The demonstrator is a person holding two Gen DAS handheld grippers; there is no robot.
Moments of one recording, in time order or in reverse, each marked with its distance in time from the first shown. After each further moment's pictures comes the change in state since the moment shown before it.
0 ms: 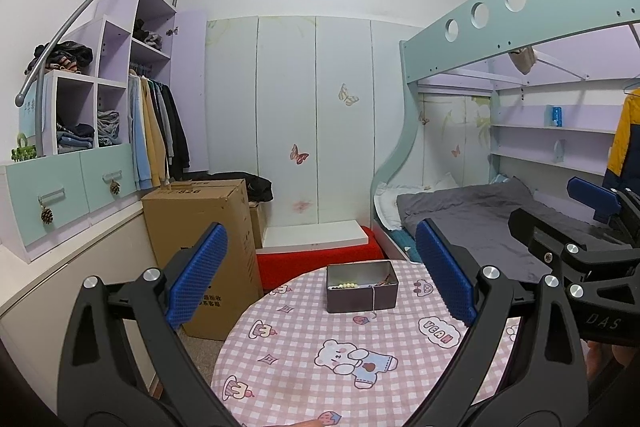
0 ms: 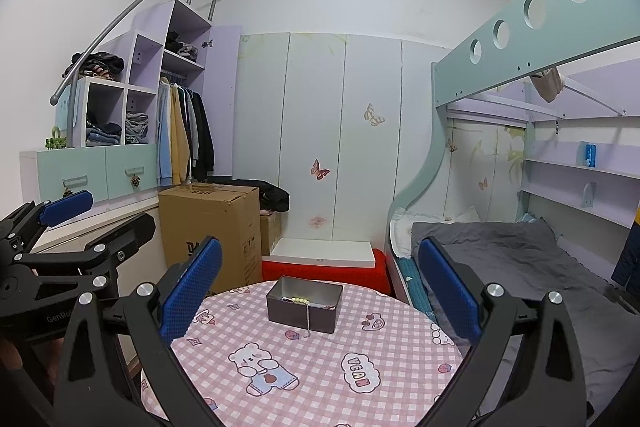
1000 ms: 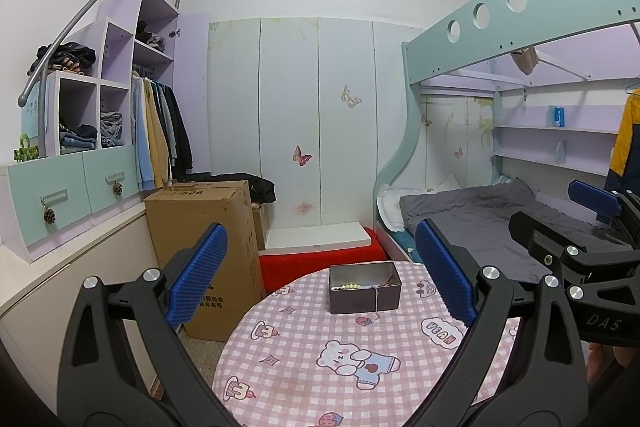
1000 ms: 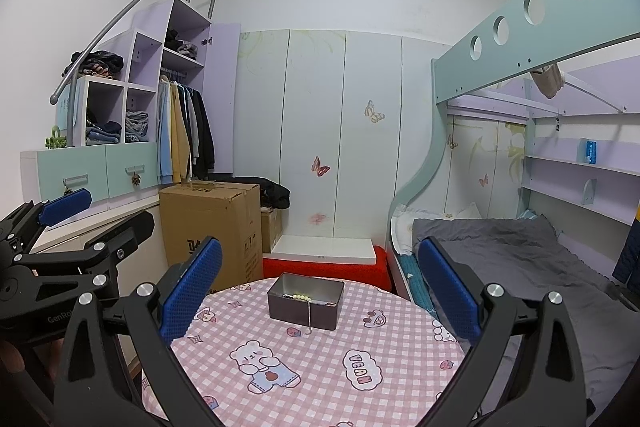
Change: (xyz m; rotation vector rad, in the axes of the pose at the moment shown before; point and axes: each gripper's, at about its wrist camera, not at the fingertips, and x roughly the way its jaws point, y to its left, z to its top) left arm -0.004 -0.001 0.002 0.001 -0.003 0.007; right arm -0.003 0.002 -0.004 0.004 0.009 -0.001
